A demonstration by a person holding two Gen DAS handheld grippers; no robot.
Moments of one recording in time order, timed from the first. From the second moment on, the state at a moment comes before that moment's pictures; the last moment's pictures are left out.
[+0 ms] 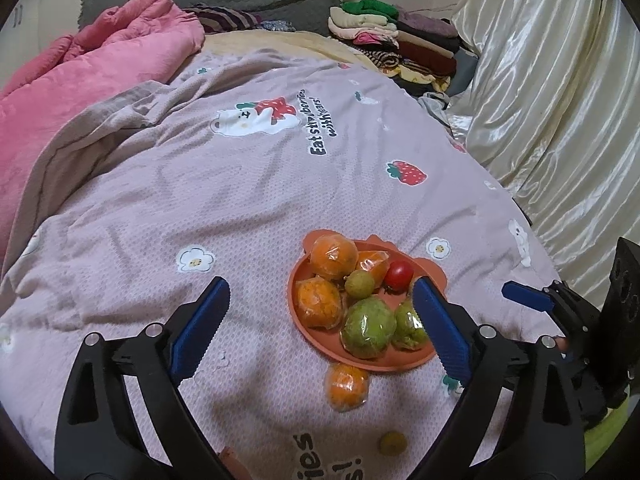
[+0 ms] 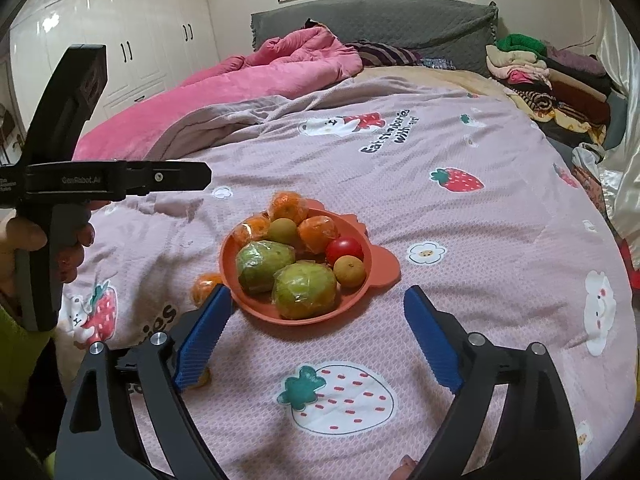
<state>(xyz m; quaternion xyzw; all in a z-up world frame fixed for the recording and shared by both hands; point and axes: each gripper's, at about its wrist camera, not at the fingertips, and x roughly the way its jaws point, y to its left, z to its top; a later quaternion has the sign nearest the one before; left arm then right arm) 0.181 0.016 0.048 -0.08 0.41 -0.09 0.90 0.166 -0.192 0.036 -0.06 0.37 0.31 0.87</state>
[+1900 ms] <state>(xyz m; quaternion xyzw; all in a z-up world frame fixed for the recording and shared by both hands) 0.117 0.019 0.028 -0.06 0.43 -0.06 0.90 0.089 -0.154 0.029 -0.09 0.39 0.35 0.84</state>
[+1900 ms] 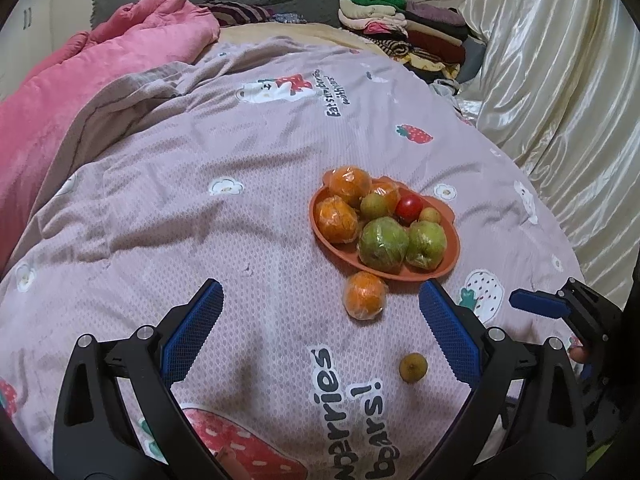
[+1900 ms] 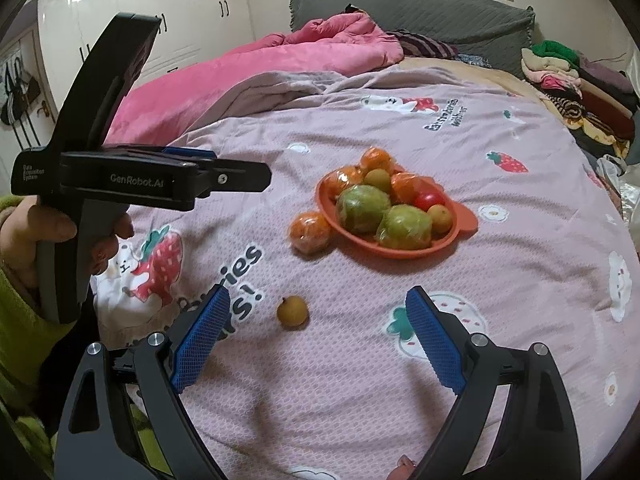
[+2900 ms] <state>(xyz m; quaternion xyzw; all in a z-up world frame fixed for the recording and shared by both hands) 0.122 0.011 -0.001 -0.05 0.46 -0.08 0.89 0.085 -0.124 -0.017 -0.12 0.42 0.38 0.81</state>
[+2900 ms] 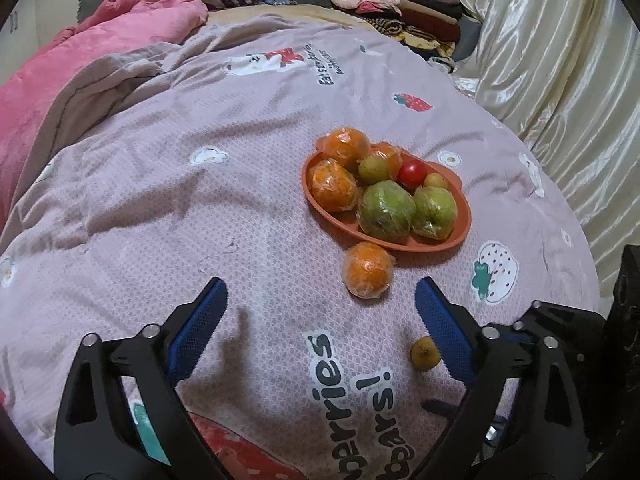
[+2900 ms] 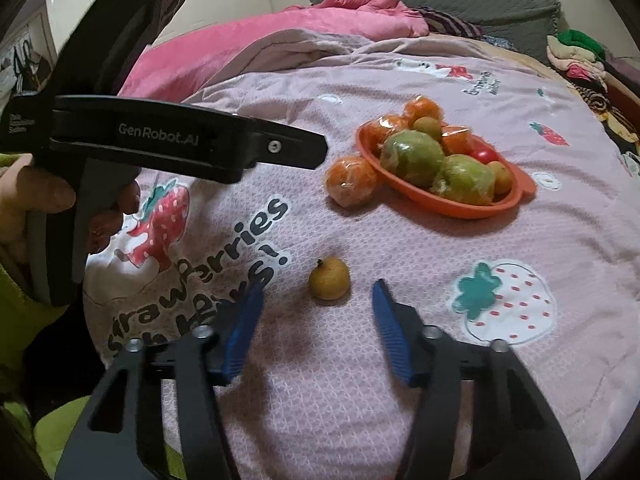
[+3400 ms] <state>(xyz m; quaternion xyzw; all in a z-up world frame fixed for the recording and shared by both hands) 0.138 -0.007 -0.018 -0.05 0.47 -0.12 0.87 0.097 -0.128 -0.029 -0.10 0.43 0.39 0.81</state>
